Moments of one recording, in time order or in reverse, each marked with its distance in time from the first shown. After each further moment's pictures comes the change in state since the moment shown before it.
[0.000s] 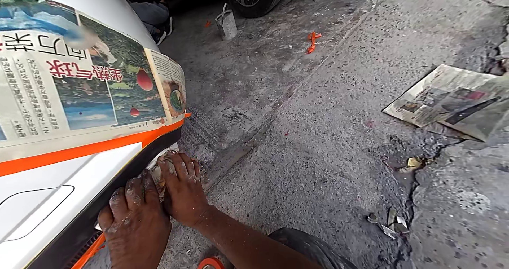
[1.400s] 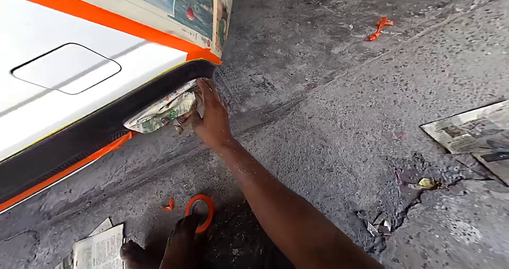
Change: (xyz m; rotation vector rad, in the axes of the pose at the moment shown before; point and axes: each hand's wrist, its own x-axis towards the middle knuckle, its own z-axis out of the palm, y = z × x) left_hand -0.225 0.057 0.022 -0.954 -0.904 -0.261; right_hand 0.036 0.003 -0.034 0.154 -0.147 0.071
